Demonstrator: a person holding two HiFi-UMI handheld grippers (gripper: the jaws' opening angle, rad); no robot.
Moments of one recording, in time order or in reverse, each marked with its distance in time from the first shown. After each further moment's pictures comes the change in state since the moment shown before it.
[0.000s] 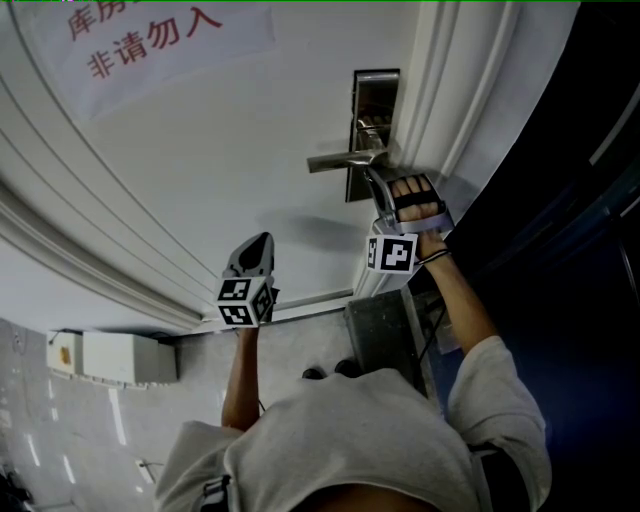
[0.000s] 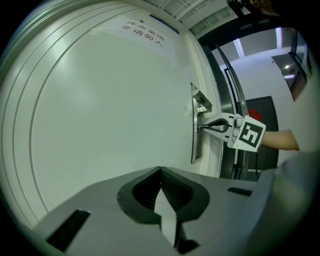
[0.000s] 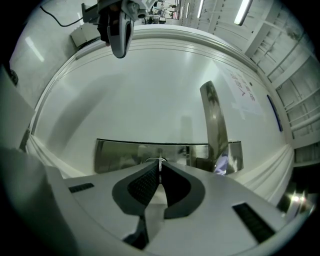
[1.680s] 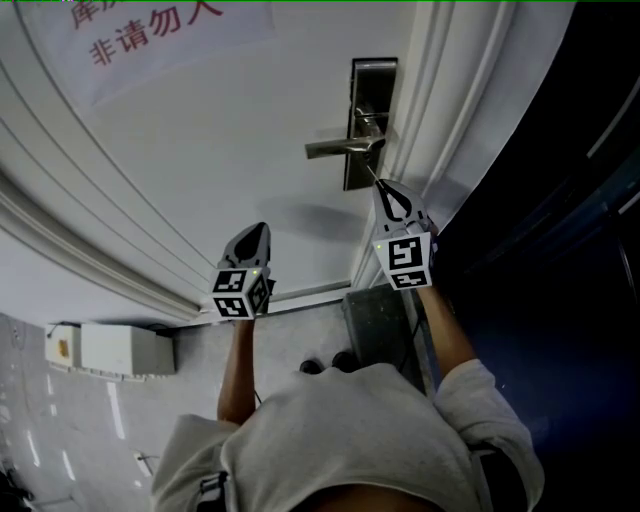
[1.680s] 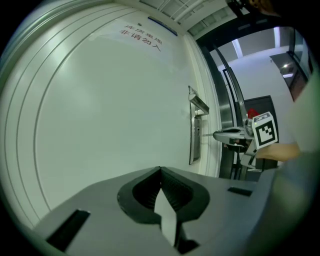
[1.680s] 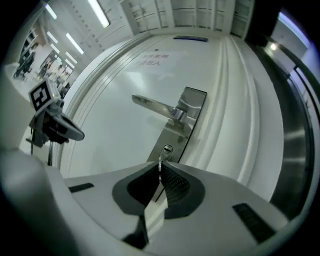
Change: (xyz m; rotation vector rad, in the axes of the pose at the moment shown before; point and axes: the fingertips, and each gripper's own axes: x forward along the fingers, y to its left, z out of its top) left arm -0.011 -0.003 0.006 0.016 -0.013 0.000; right arm -0.053 0.003 -0.010 1.115 -0.109 0.123
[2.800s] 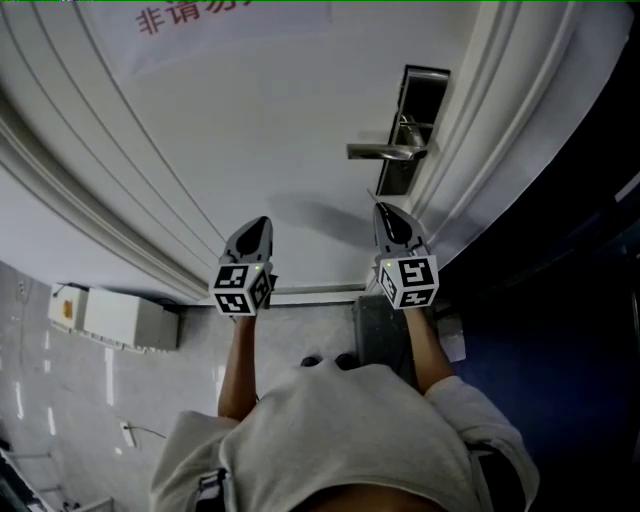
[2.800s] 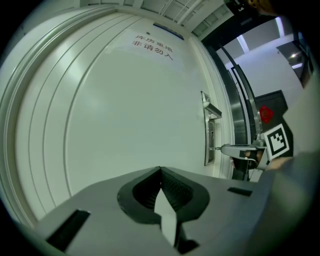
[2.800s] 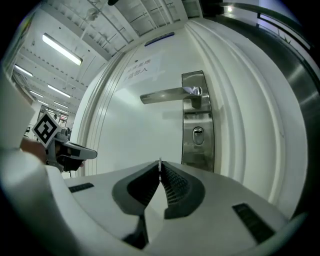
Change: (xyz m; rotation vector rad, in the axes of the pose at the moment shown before) left arm -0.031 0.042 0.008 -0.009 -0.036 0.146; right arm 0.013 0.065 -0.008 0.390 -0.094 0.175
